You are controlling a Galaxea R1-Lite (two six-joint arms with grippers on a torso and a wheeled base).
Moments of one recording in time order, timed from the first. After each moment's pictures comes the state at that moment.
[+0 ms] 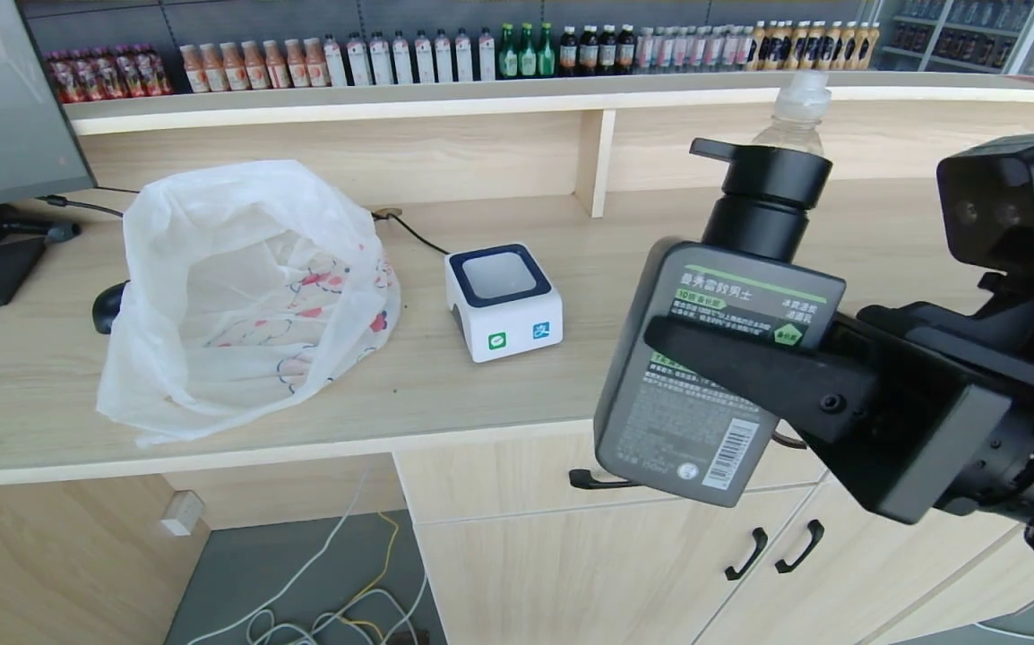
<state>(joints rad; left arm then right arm) 0.00 0.00 0.00 0.00 0.00 0.00 0.70 1.49 -0.60 -1.25 0.60 0.40</state>
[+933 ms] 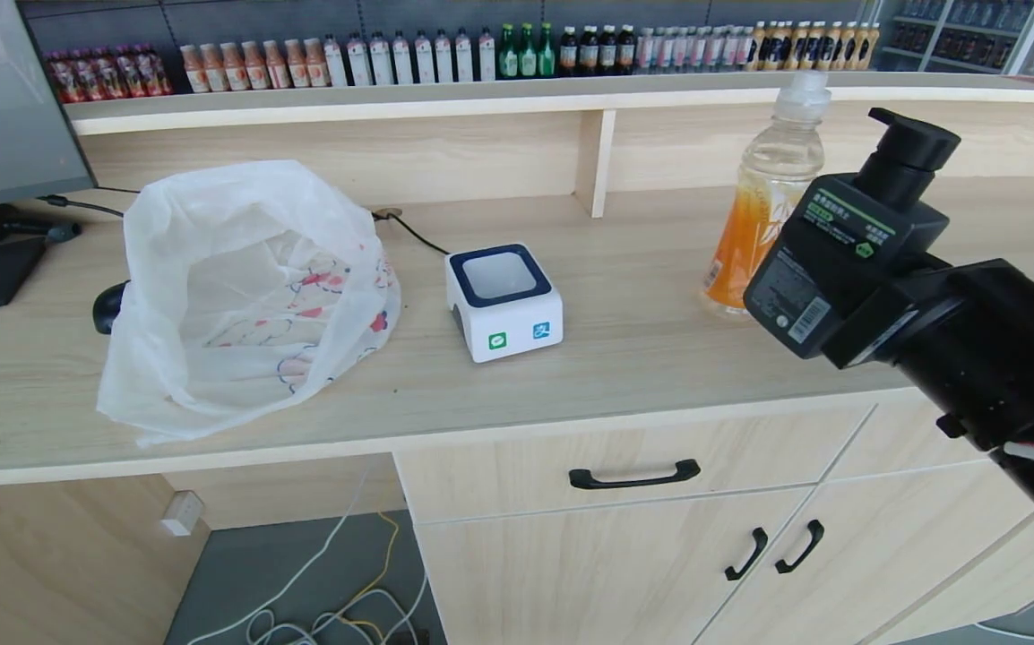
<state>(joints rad) 0.00 0.00 0.00 0.00 0.00 0.00 0.59 1.45 -0.52 -1.31 -0.22 -0.09</state>
